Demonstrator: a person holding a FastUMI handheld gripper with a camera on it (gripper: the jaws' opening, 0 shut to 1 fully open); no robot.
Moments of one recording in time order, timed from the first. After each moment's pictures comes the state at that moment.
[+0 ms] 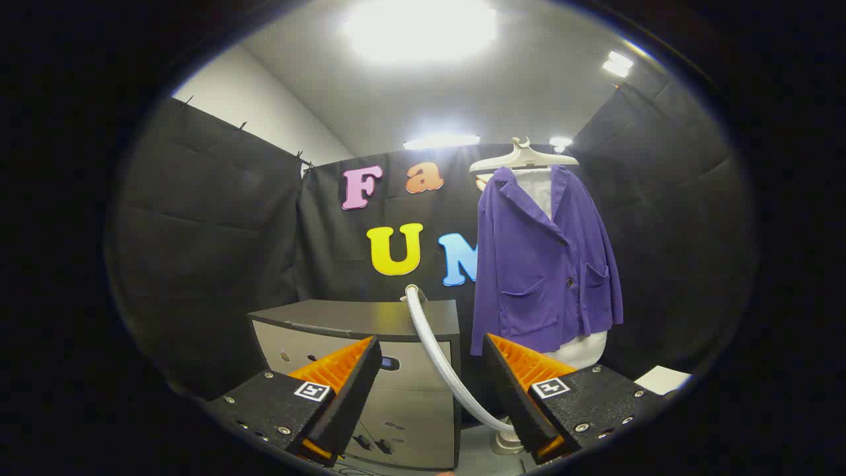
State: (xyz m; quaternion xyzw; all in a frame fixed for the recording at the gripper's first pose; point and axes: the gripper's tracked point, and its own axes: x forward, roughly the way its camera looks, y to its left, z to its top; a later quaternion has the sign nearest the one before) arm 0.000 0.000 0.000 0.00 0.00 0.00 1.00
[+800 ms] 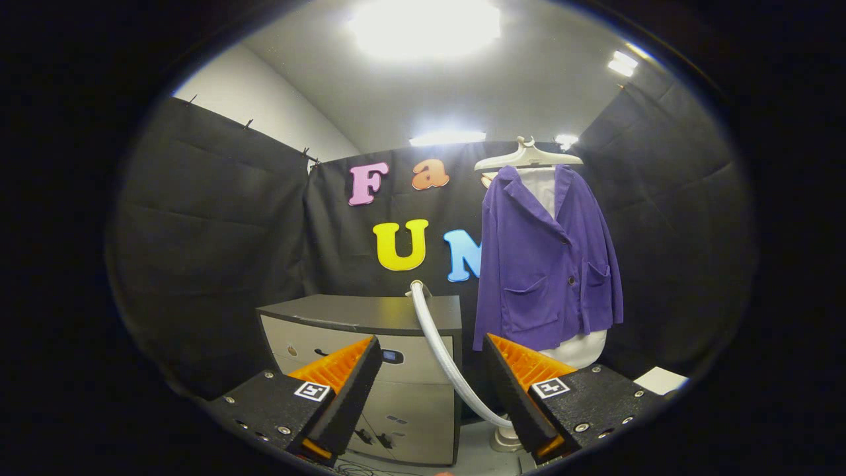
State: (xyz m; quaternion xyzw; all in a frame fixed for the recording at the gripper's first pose) arm -0.008 0.001 0.001 0.00 0.01 0.02 1.00
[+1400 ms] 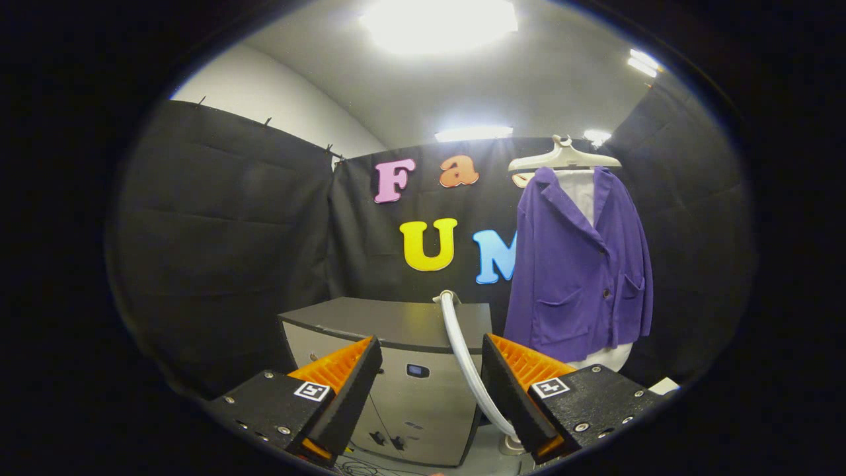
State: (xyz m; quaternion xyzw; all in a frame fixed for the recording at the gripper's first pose) arm 0.034 0.038 0.043 -0.02 0.02 0.09 1.00
